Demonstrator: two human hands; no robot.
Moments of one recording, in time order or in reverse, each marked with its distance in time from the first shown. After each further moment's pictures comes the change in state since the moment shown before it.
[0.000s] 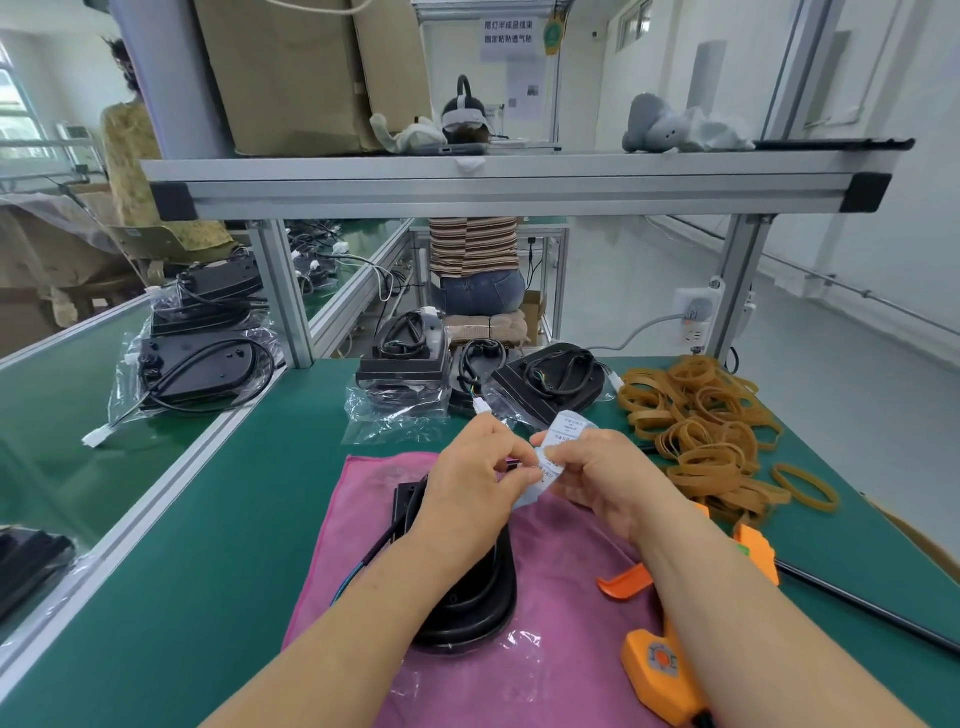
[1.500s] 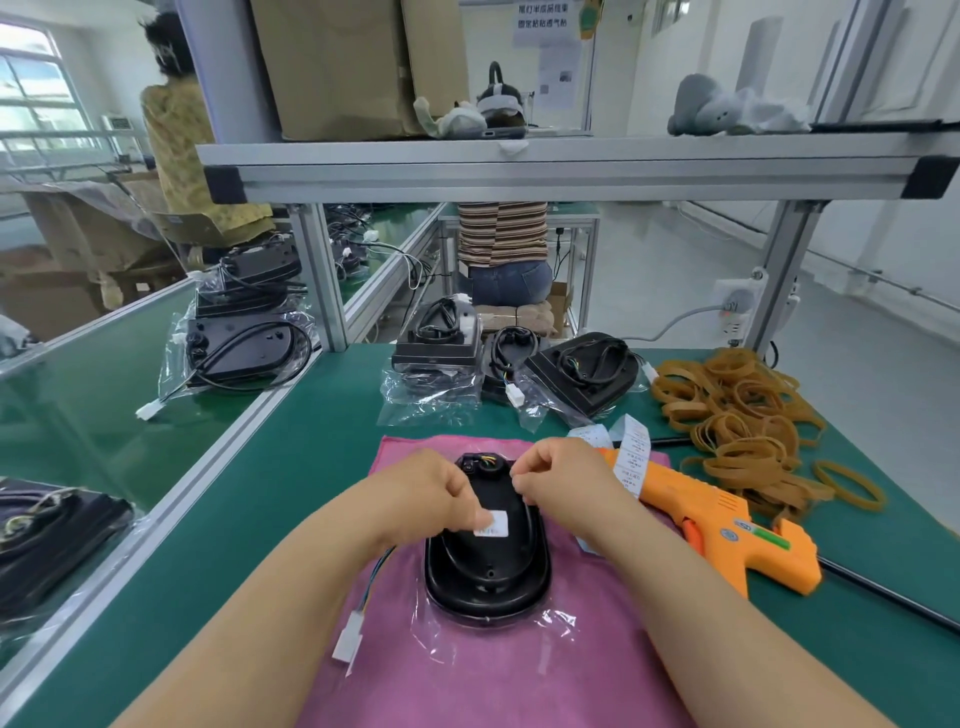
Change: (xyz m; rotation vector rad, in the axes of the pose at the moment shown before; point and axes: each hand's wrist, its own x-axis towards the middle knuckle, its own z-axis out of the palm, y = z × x) left_hand -0.019 -0.013 -0.083 0.036 -0.536 -0.608; right_hand -0.015 0.018 0.059 -0.733 0.072 -0.185
